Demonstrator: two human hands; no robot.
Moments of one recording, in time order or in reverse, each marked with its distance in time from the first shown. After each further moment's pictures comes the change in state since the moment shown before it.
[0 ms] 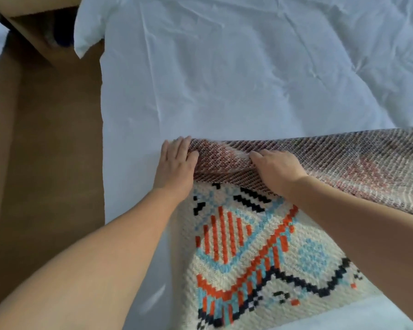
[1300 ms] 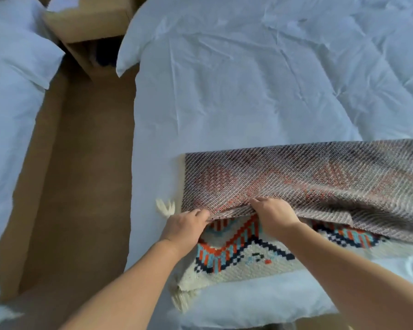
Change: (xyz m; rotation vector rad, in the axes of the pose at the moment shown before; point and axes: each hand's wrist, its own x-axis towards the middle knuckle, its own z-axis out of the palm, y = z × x) left_hand -0.177 0.067 -0.074 -0.221 -0.117 0.072; right_hand -0.145 -0.031 -0.004 0.088 -0.176 -0.043
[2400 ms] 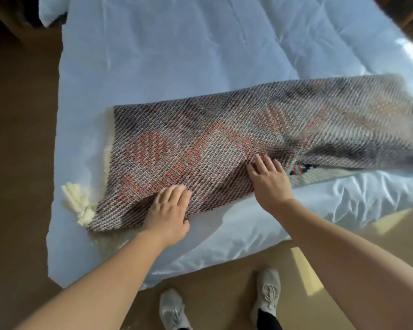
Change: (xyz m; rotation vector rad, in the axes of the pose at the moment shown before) left_hand -0.036 0.141 0.128 0.055 -0.120 -0.007; right_hand -0.111 0.108 0.121 -0.182 0.124 0.177
